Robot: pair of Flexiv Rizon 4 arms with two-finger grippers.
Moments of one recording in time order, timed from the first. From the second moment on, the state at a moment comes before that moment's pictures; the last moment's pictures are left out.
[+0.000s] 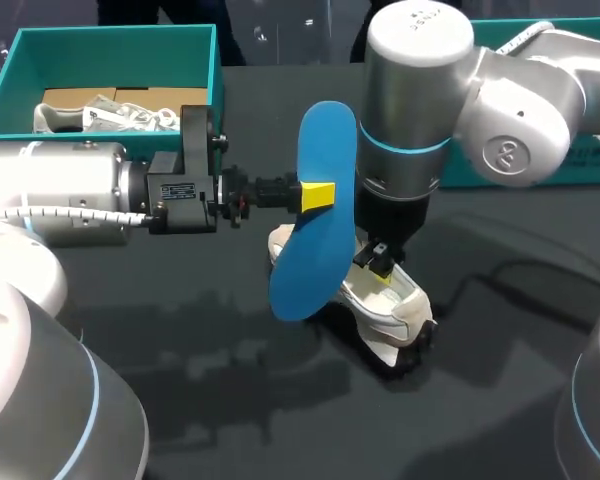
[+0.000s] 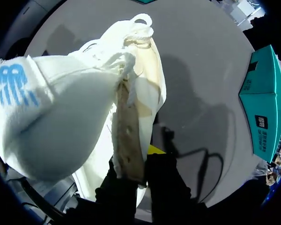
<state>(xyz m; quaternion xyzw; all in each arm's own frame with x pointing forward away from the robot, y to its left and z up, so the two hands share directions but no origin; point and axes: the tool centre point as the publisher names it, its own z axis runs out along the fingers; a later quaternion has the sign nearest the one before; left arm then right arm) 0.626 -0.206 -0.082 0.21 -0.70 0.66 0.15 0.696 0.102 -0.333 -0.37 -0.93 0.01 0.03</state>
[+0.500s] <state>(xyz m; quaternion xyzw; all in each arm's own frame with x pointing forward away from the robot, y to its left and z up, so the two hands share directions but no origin) 0.626 -0.206 -0.082 0.21 -0.70 0.66 0.15 0.690 0.113 -0.335 -0.50 -0.87 -0.01 0.05</state>
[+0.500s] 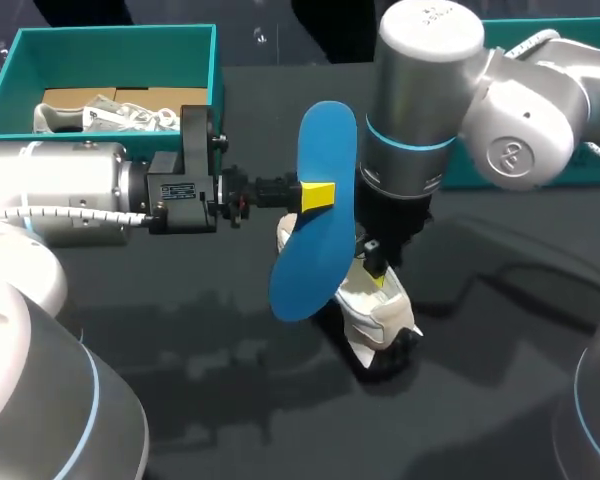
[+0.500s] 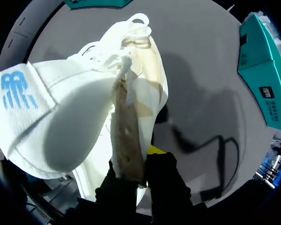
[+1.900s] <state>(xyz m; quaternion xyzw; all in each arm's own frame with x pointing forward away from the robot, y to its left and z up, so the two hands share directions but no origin) 0.626 -0.206 -0.082 0.21 -0.70 0.66 0.15 0.671 0.124 -0.375 -0.67 -0.74 -0.06 0.09</state>
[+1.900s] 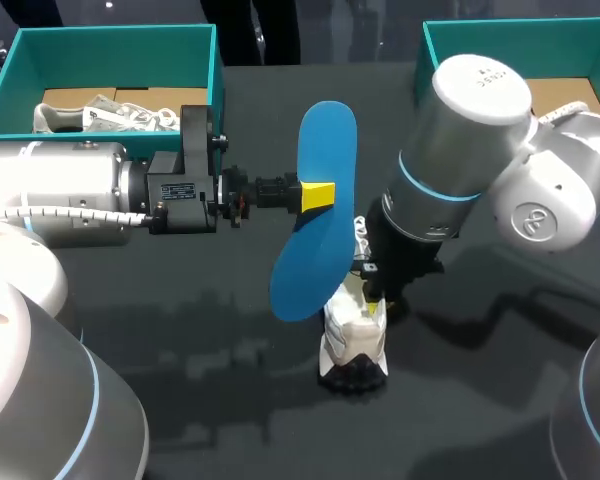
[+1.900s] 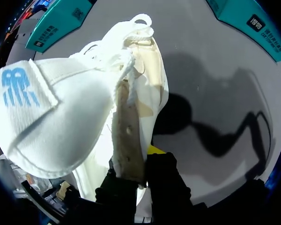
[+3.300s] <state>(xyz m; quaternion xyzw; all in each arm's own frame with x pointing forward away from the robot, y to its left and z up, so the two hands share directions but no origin) 0.626 -0.206 -0.082 0.21 -0.70 0.66 0.15 0.661 0.126 -0.364 -0.68 -0.70 -0.13 0.16</state>
